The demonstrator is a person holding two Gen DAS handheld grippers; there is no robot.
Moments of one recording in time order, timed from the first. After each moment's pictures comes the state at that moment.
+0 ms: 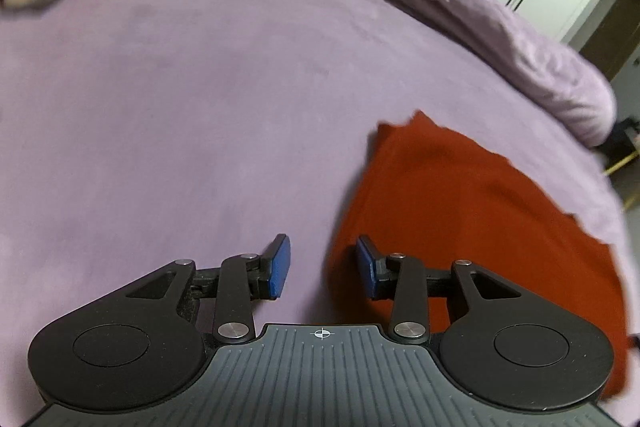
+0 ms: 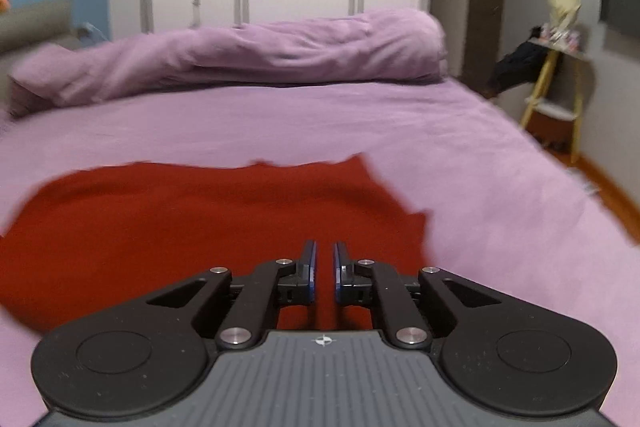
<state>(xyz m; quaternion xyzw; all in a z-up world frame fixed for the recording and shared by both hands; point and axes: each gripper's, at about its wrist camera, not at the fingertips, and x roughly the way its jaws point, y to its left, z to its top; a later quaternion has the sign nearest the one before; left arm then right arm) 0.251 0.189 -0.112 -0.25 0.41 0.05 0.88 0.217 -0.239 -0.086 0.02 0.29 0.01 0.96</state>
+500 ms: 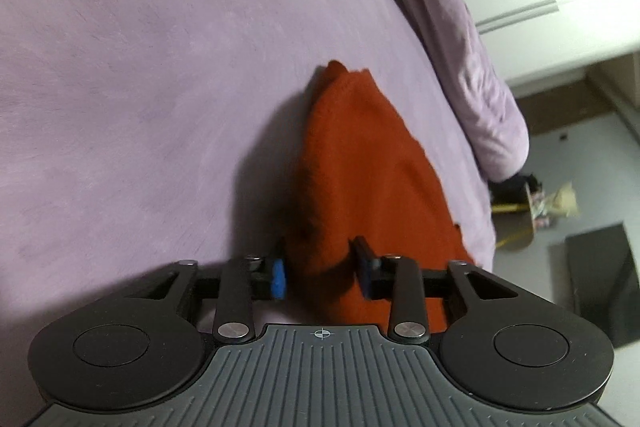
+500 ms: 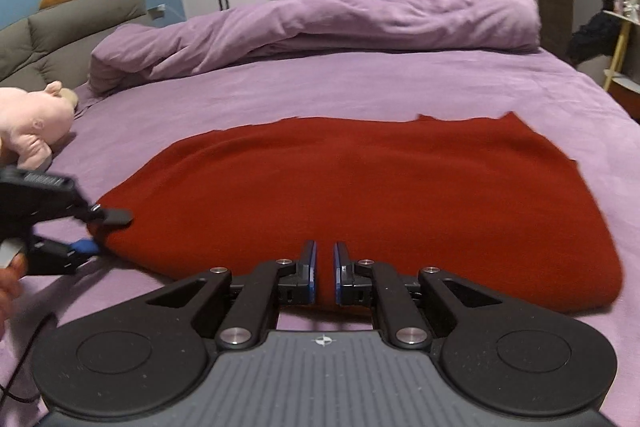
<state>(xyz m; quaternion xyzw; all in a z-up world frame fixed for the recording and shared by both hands) 0.265 0.202 -0.150 -0.47 0.41 -0.05 0.78 0.208 -0.135 -0.095 0.03 0.33 0.11 0.94</state>
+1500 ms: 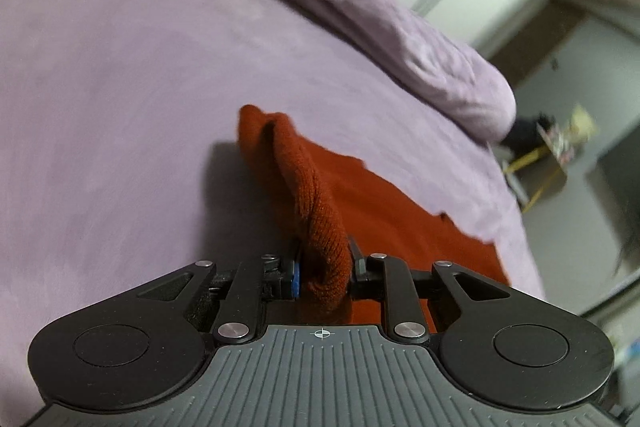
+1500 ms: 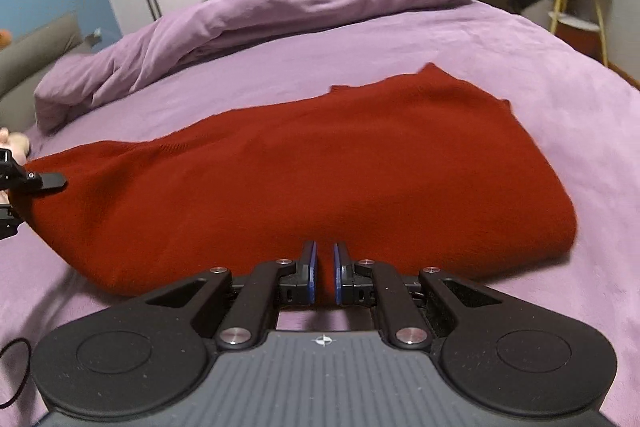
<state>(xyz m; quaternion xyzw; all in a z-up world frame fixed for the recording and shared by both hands) 0.277 0.127 -0.056 -0.26 0.38 -0.08 0.89 0.203 -0.202 -0.107 0.11 0.35 0.02 0.93</state>
